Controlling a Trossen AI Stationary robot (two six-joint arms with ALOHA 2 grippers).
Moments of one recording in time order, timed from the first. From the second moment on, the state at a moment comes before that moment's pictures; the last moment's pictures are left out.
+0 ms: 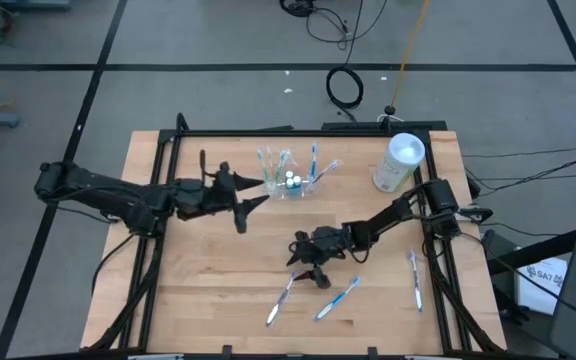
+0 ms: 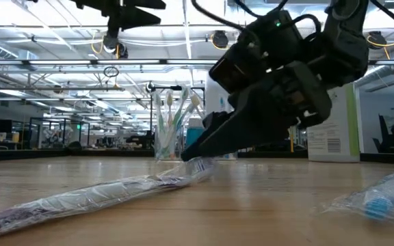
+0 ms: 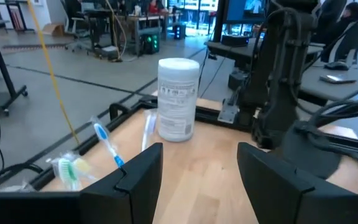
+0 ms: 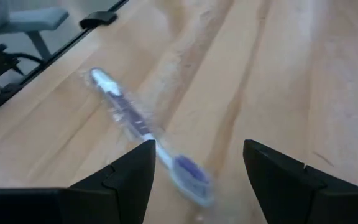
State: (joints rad) left arm -0.12 1.10 0.71 0.28 -0.42 -0.12; right arm 0.19 2.01 0.81 0.75 -0.29 0.05
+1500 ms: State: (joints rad) left arm -0.14 1.05 0.71 0.05 -0.43 -0.16; right arm 0.19 1.83 0.81 0.45 -0.27 -0.10
